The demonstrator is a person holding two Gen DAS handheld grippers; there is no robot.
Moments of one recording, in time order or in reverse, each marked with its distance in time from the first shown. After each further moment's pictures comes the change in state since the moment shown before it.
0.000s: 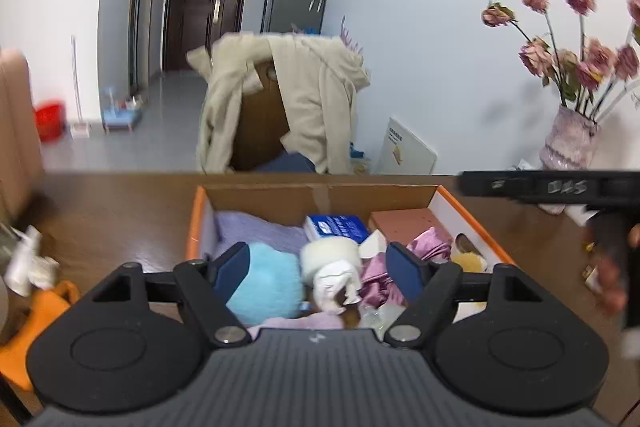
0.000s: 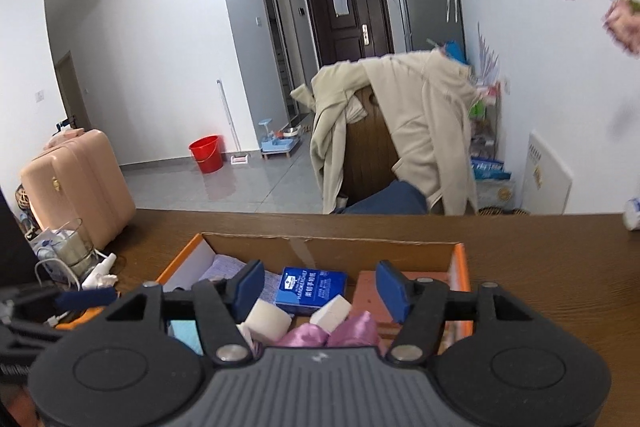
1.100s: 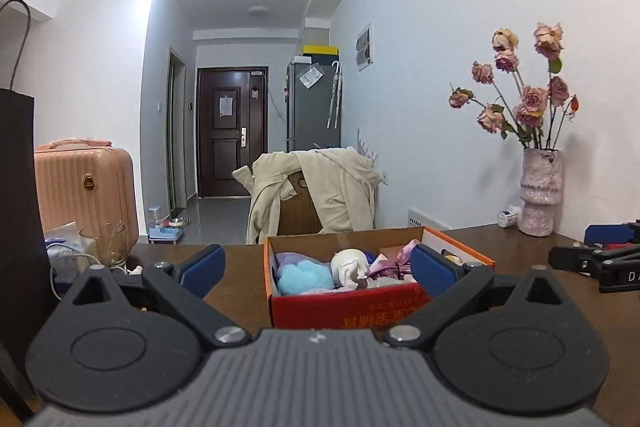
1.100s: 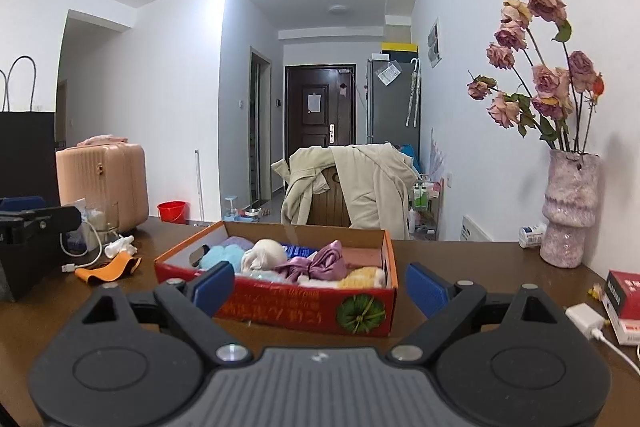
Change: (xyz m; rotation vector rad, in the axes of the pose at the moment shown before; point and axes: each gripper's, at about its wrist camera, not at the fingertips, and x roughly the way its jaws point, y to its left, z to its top) left arm -0.189 -0.027 -0.130 0.087 -0.389 0.099; right arm -0.203 0.069 -0.188 -0.110 -0.314 -0.151
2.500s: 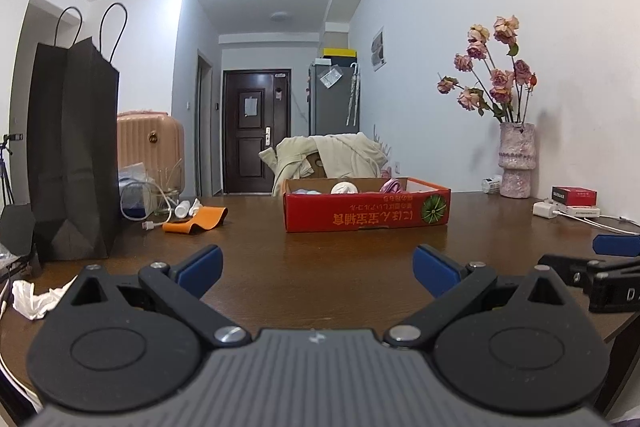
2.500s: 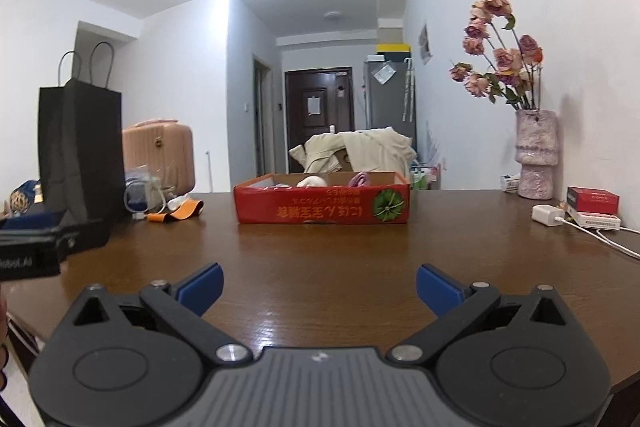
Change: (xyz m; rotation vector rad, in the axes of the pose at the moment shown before) left arm -0.194 -0.044 -0.111 -0.015 -0.005 0.082; right arm -0.182 0.068 -0.128 0.058 -0.017 -0.014
